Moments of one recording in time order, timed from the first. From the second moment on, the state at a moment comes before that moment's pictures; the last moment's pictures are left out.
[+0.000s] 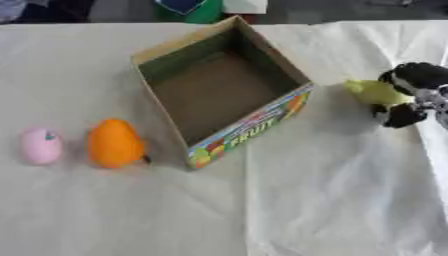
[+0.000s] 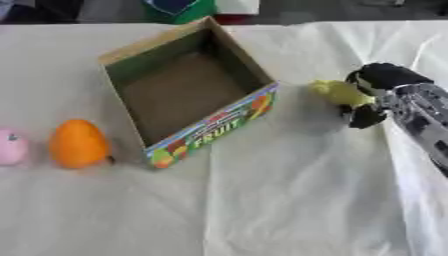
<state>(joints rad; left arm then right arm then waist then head) -0.25 0.83 0.01 -1.98 -0.33 0.13 0.22 -0.63 -0.92 0.31 -1.52 0.81 0.37 0.50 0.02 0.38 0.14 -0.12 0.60</state>
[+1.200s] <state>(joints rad) -0.26 0.83 0.01 -1.98 -0.32 0.13 0.22 -0.83 -0.90 0.27 -1.87 0.82 0.48 0.51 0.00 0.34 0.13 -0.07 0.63</state>
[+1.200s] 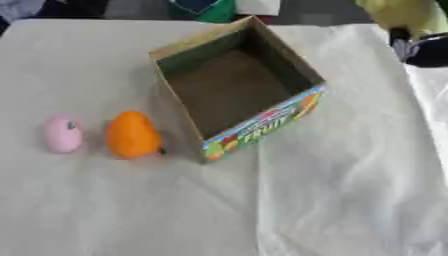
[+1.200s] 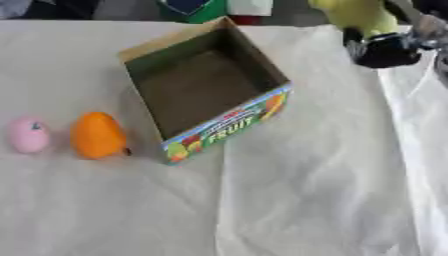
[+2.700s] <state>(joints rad) -0.35 0.83 -0.02 -1.98 -0.28 0.10 0.19 -1.08 -0.43 0.45 -1.28 0.89 0.26 0.62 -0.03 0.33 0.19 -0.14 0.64</state>
